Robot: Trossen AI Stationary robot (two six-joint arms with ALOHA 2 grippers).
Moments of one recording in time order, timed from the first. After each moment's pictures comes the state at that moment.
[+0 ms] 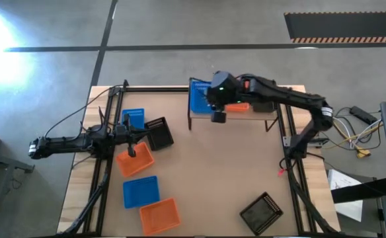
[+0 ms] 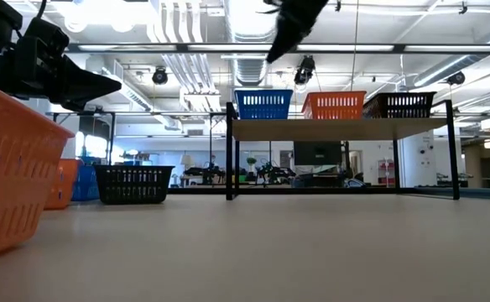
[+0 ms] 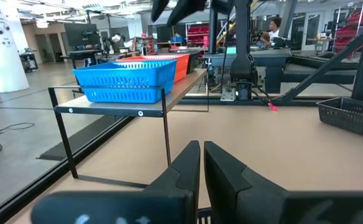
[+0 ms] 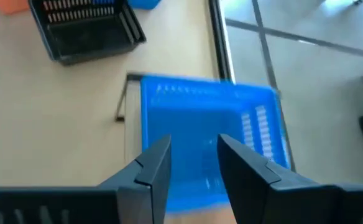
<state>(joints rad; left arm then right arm) 0.08 0.10 0.01 0.07 -0.17 0.06 -0.26 1.66 1.74 -0.90 0.14 -0.38</state>
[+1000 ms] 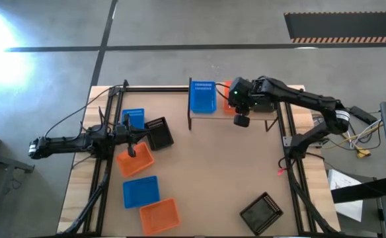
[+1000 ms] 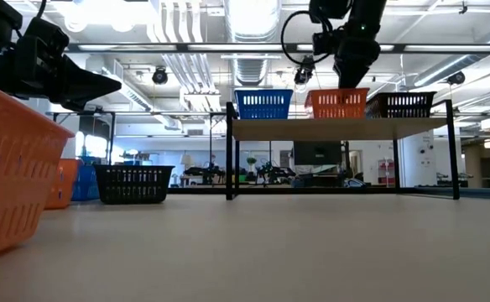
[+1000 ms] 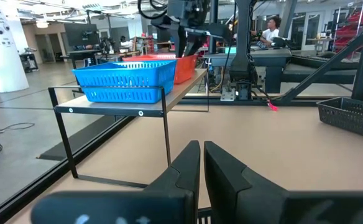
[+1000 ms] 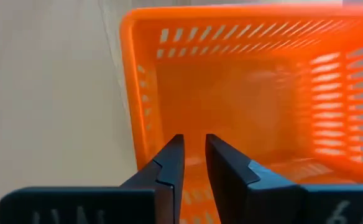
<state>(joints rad) 0.08 0.10 0.01 0.07 -0.17 0.06 -0.40 1.48 1.40 -1.12 0.12 -0.23</state>
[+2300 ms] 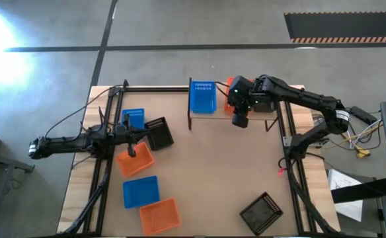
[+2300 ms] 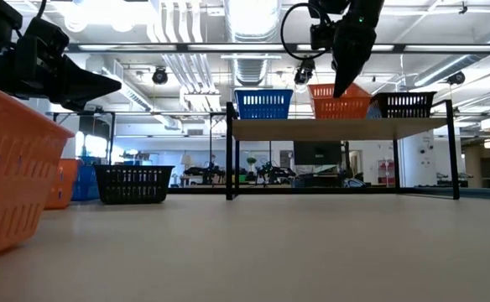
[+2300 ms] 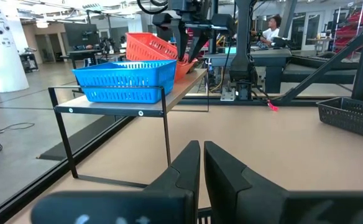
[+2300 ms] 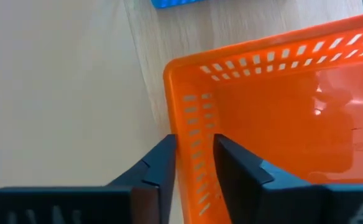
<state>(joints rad) 0.08 0.10 0.01 0.07 -0.17 0.06 -0.40 1.48 1.43 -1.12 0.03 -0.17</state>
